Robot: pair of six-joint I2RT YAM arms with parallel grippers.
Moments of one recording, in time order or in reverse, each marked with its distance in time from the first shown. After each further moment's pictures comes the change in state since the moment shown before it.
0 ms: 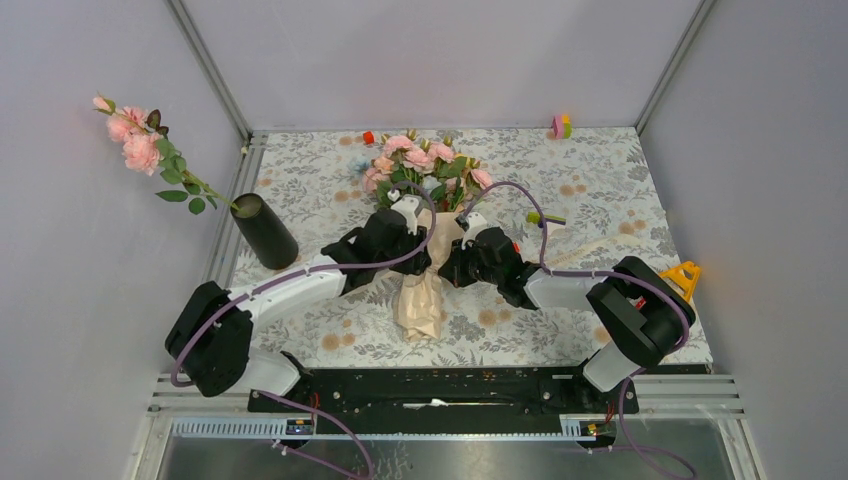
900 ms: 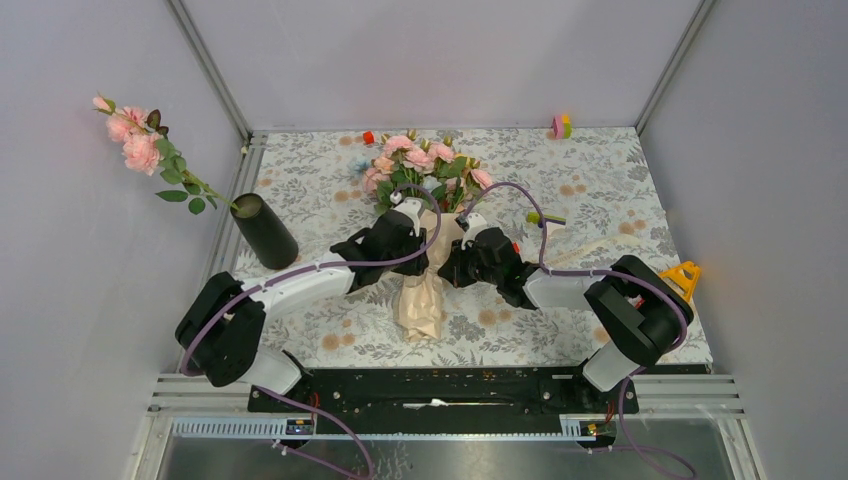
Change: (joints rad) left arm -0.021 0.065 0.014 -0.008 -0.079 -0.029; right arm 0.000 0.011 0.000 0.007 -0.001 0.015
